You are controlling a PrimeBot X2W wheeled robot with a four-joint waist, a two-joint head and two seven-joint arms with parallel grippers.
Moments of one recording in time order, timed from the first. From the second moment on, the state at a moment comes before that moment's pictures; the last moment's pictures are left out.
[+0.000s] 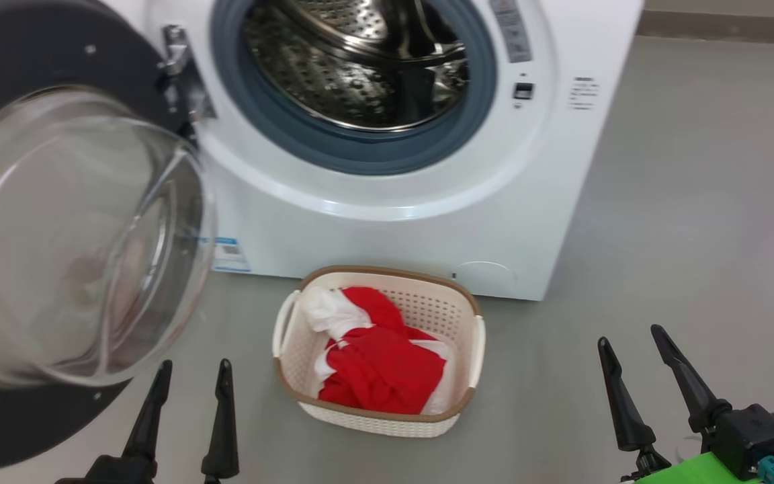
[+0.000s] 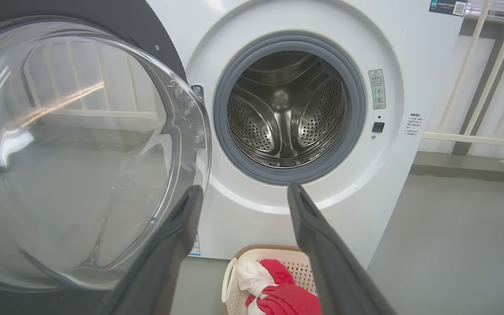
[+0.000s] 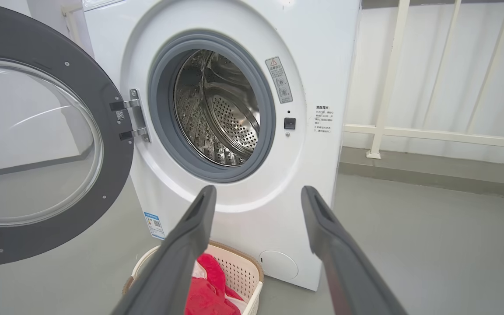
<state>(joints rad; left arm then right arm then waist) 0.03 0.05 -0.07 0.05 -0.18 0.05 -0.25 0.10 -0.04 0.00 0.04 0.18 0.12 -0.26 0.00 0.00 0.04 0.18</state>
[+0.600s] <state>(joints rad) 0.03 0.05 -0.07 0.04 -0.18 0.07 -0.25 0.10 -0.04 0.00 0.04 0.17 0.12 -0.26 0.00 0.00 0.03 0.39</state>
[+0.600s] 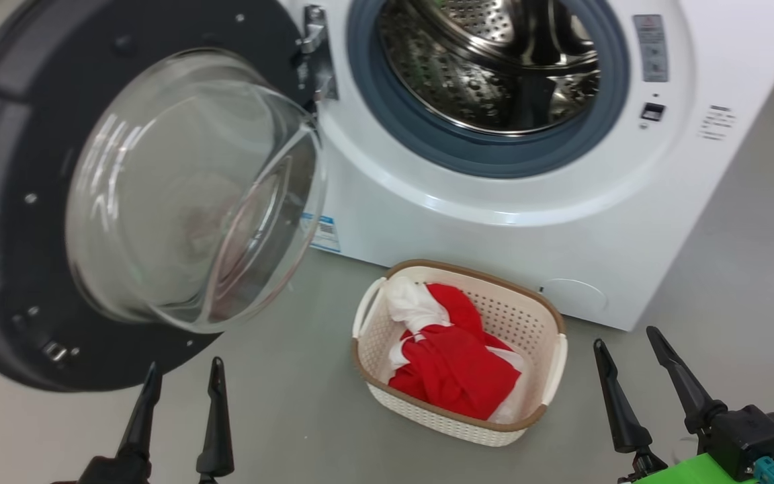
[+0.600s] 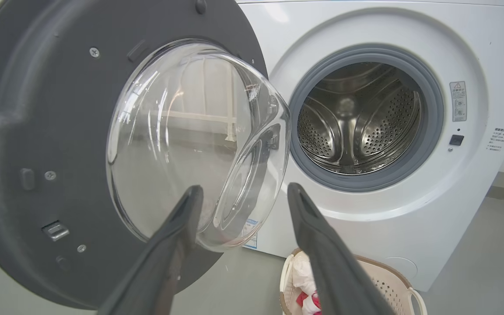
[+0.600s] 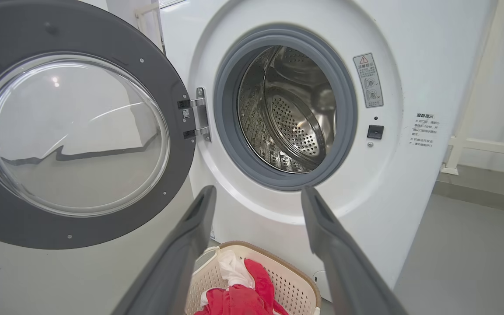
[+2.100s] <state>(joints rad) -0.28 0.11 0.34 -0.07 -0.36 0.05 -0.26 0.08 -0.04 0.02 0.07 0.16 0.12 -0.26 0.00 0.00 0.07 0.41</state>
